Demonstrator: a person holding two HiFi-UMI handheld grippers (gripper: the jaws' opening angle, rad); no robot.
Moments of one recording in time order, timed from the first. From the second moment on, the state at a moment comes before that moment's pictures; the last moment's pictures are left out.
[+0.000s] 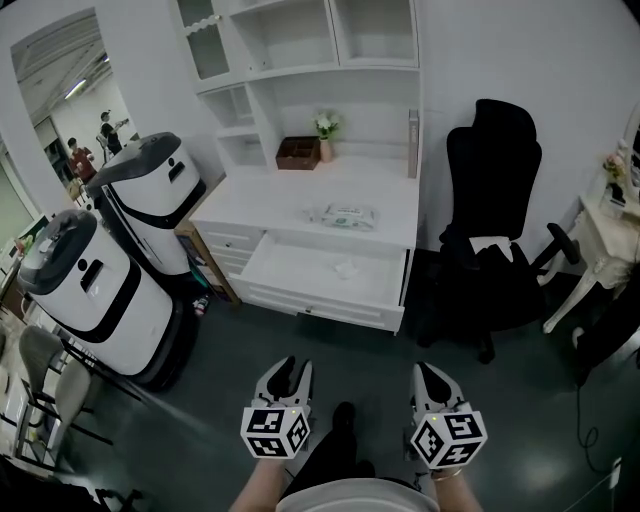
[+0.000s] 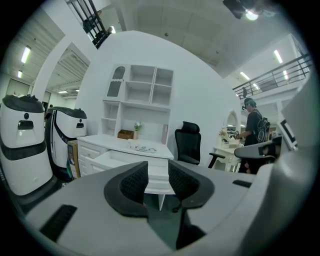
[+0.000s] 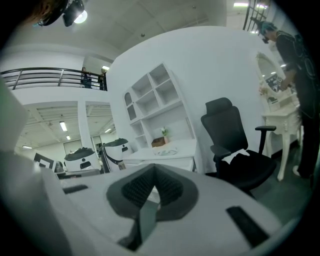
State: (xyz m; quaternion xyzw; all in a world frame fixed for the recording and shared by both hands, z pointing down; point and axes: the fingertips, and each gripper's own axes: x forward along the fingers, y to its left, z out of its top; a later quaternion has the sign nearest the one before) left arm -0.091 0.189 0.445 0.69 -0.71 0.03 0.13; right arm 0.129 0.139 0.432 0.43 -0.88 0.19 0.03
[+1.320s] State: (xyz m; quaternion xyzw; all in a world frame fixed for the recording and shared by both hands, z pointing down) left arm -0.205 -0.041 0.440 0.74 -0.65 0.04 0.13; right arm 0.027 -0.051 0.422 0.50 -0.84 0.19 0.03
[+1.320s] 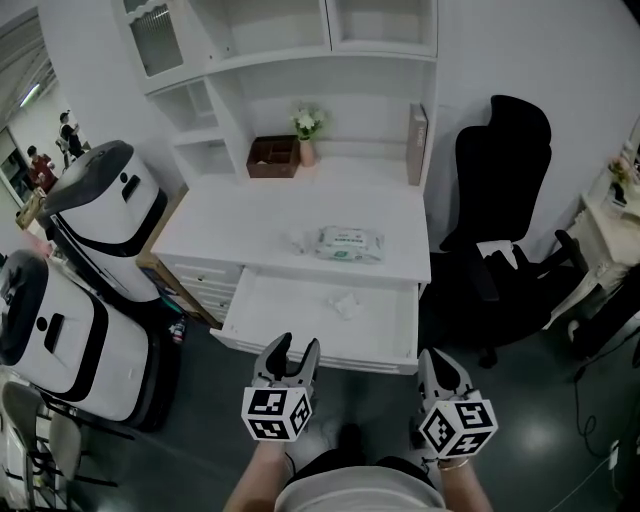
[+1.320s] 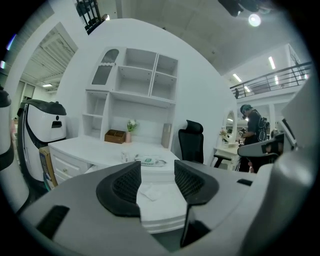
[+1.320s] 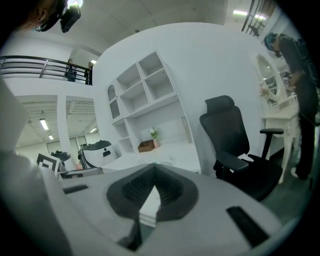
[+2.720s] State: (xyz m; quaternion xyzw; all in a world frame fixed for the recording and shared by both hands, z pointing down) left arm -0.212 -0.187 0.504 0.75 -0.62 0.13 0.18; right arm 0.026 -0.178 0.437 0.52 -0.83 0.21 0.04
